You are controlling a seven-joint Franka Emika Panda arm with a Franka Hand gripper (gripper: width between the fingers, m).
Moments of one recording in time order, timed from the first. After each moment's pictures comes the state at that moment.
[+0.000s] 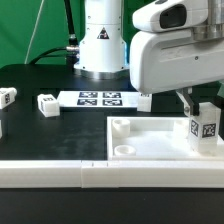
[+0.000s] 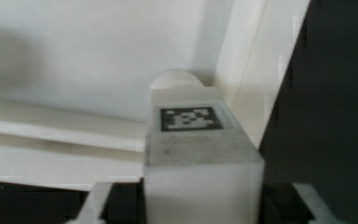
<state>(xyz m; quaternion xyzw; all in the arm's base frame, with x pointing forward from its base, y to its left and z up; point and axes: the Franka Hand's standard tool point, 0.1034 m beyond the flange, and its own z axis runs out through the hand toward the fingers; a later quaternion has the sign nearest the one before) 0.636 0.117 0.091 -0.99 -0.11 -0.02 0.07</state>
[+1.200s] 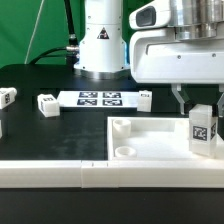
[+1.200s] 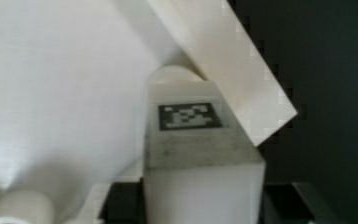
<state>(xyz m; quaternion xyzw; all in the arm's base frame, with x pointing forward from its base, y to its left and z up) 0.641 0.111 0.090 -0.92 0.38 -0.03 0.08</state>
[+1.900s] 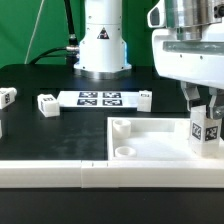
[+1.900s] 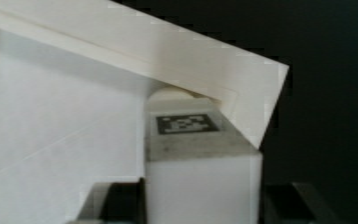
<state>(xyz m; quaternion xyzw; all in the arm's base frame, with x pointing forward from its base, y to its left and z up) 0.639 0.115 0.089 -0.81 0.57 0.00 0.09</state>
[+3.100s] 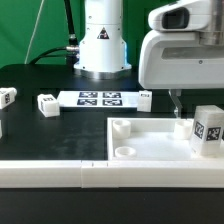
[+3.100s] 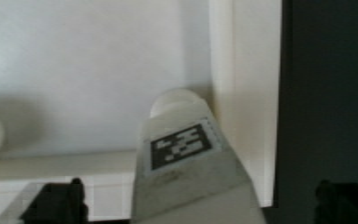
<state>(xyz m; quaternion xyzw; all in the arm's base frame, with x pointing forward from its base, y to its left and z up) 0.637 0.120 0.083 -1.00 -0.01 -0.01 0.02</state>
